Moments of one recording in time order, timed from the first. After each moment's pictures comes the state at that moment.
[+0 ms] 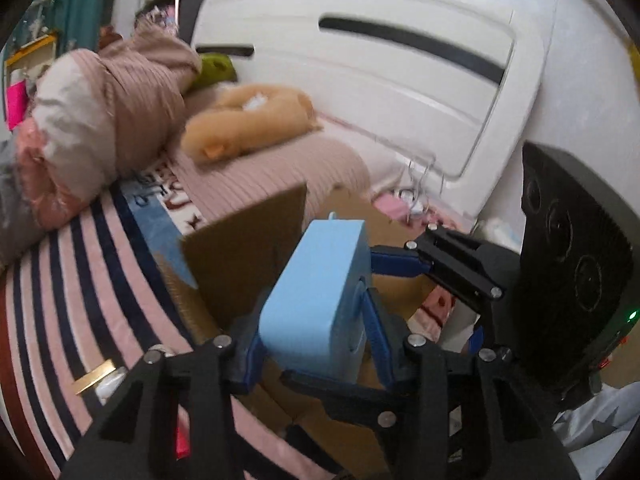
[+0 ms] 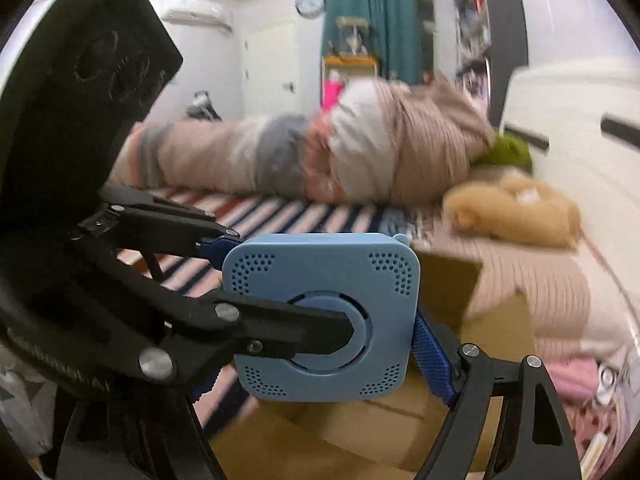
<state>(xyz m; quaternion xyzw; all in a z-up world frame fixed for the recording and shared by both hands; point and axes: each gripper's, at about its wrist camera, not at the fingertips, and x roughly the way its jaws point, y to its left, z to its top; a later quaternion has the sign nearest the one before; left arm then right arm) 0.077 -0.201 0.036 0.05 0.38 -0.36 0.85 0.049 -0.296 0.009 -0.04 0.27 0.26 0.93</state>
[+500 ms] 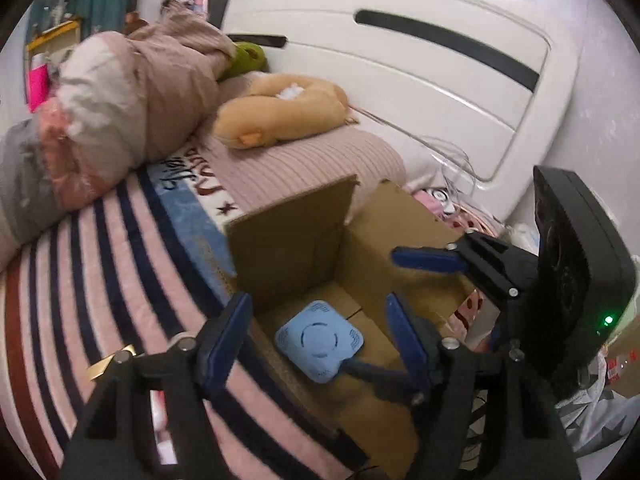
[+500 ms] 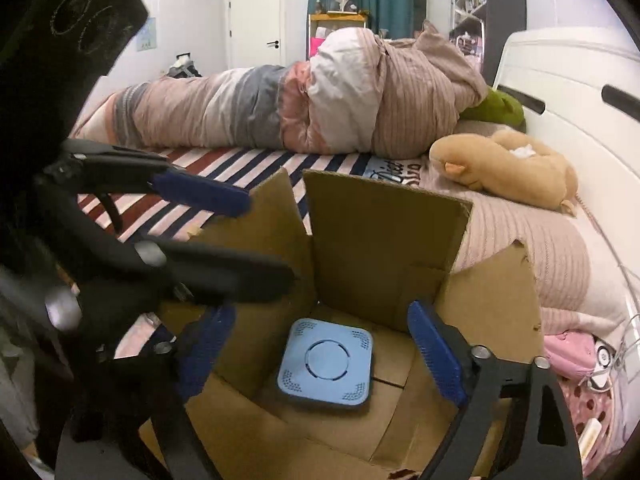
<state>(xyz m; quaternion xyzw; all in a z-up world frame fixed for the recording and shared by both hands) 0.085 -0.172 0.029 0.04 0.39 -0.31 0.87 0.056 -0.295 -0.003 -0.08 0.31 0.23 0.92</state>
